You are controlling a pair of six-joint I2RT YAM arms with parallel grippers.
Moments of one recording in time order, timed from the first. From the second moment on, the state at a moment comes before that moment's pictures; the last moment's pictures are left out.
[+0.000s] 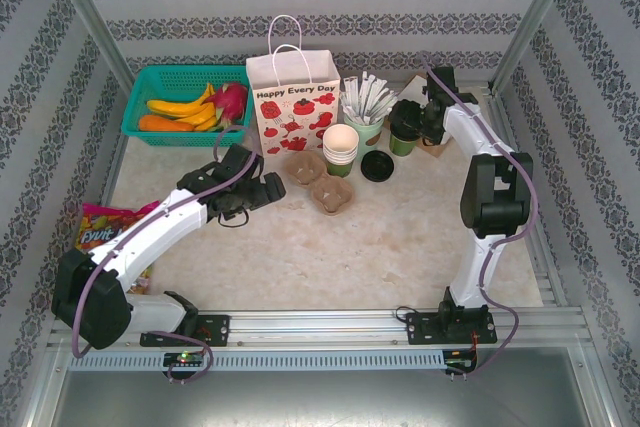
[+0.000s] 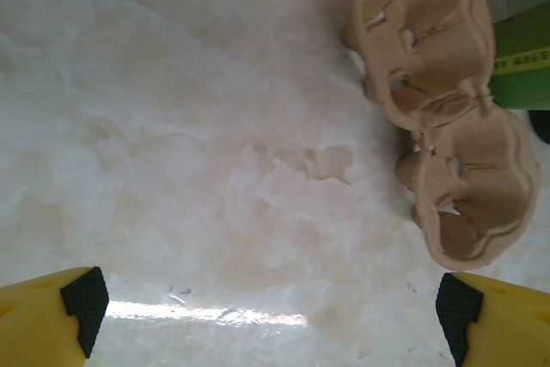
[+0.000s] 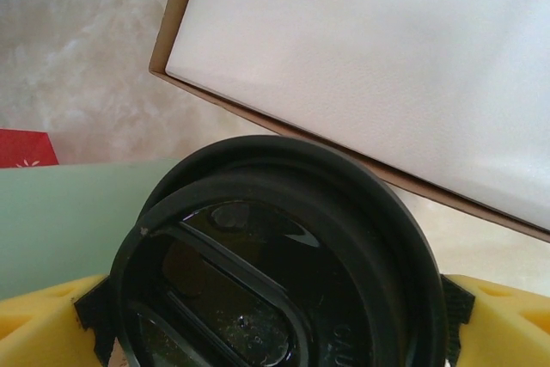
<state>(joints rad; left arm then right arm) -0.50 1.30 1.01 -0.74 -0.04 -0.87 0.02 1.99 1.65 -0.69 -0.20 0.47</state>
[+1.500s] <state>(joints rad) -0.19 2.17 2.37 -0.97 -0.05 -0.44 0.46 0.95 0.73 -0.43 0.23 0.69</state>
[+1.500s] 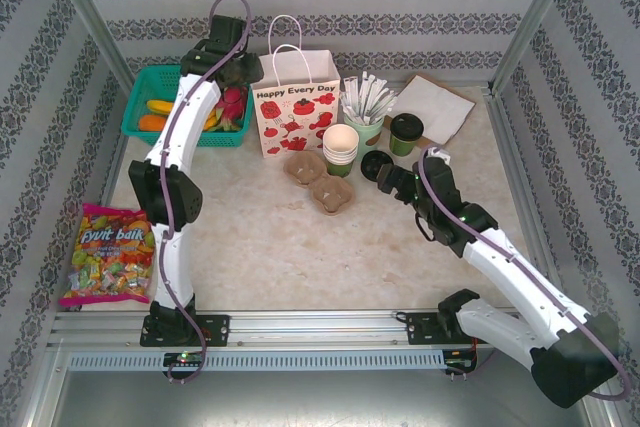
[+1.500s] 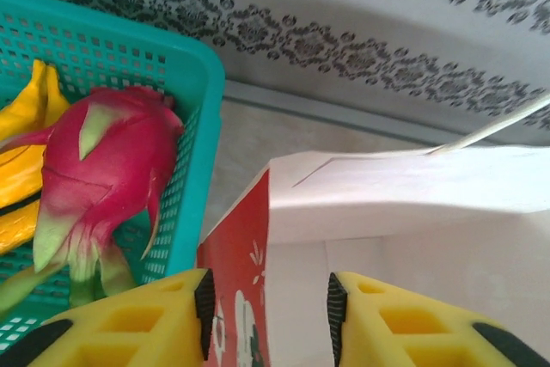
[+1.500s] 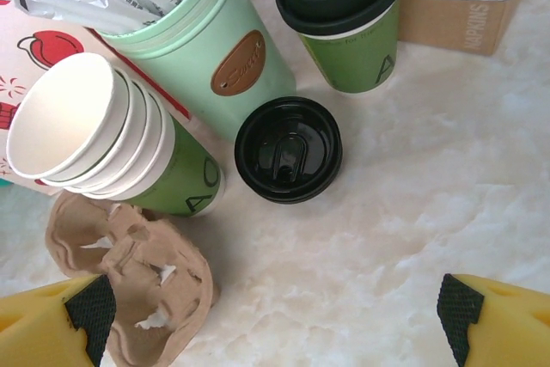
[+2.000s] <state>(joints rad) -0.19 2.08 2.26 -1.00 -0.02 -0.48 0.56 1.06 0.63 -0.34 0.21 0.89</state>
